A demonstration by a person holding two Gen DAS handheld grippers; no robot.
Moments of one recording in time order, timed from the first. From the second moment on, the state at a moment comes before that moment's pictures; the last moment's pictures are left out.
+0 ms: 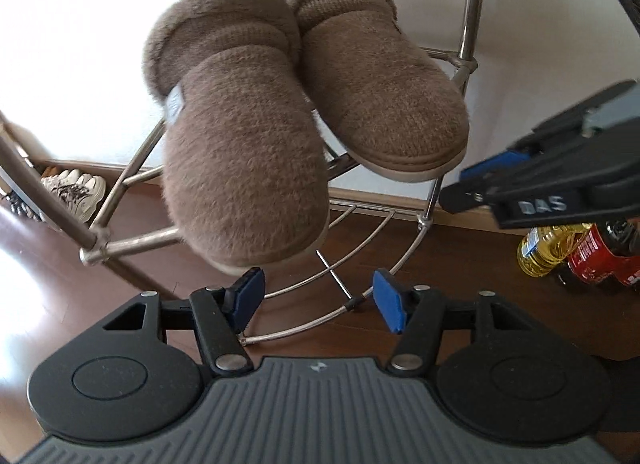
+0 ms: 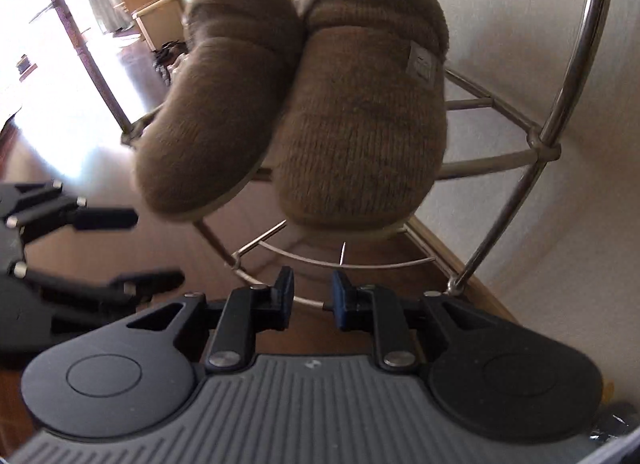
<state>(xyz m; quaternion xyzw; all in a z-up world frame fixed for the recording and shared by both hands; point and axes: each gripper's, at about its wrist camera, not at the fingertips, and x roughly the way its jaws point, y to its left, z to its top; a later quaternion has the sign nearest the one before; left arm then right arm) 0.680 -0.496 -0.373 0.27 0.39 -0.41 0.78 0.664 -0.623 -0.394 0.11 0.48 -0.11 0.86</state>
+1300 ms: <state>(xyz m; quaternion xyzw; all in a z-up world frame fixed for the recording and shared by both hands) 0.592 -0.409 -0.352 0.16 0.48 -0.34 0.79 0.592 -0.610 -0.343 0.10 0.51 -0.12 0.84</state>
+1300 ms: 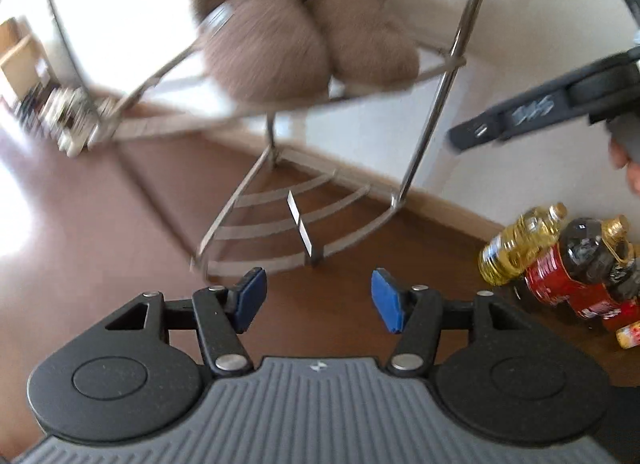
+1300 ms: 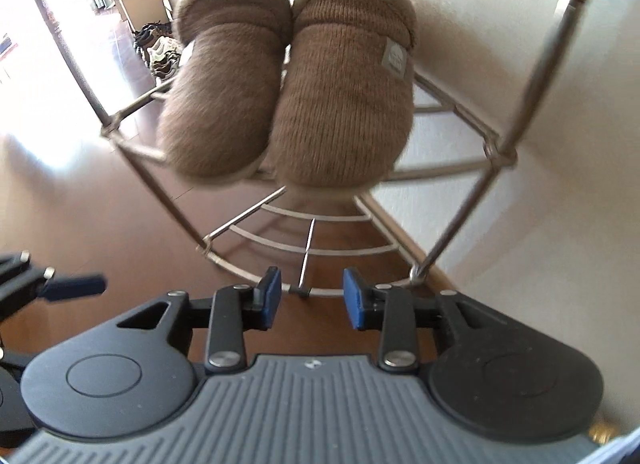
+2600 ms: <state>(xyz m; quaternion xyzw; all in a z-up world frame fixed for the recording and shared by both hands) 0.222 -0.375 -0.271 0.07 0.59 -0.12 0.79 0.223 -0.617 -0.253 0.11 0.59 -0.03 0.80</state>
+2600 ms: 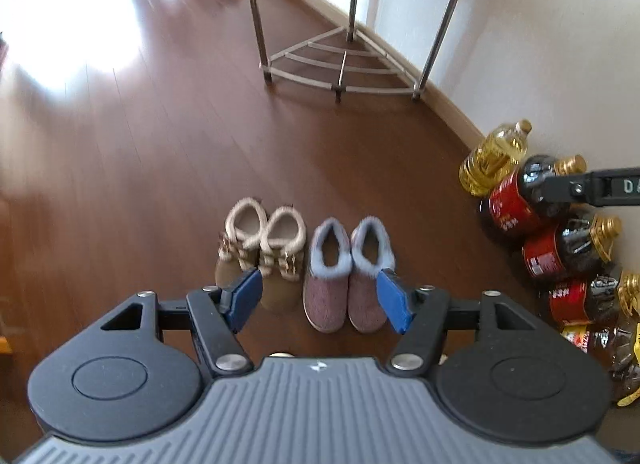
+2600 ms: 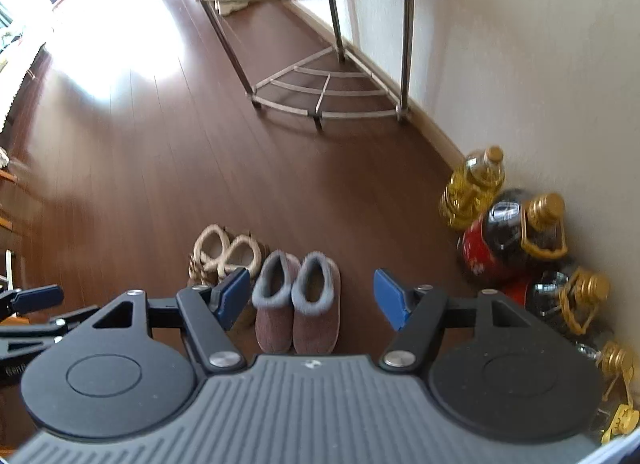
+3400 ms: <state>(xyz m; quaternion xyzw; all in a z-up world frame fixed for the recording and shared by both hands) 0.278 -0.327 -0.424 0.12 0.61 -0.21 0.76 0.262 -0.518 -0.440 0.11 0.66 -0.05 0.75</state>
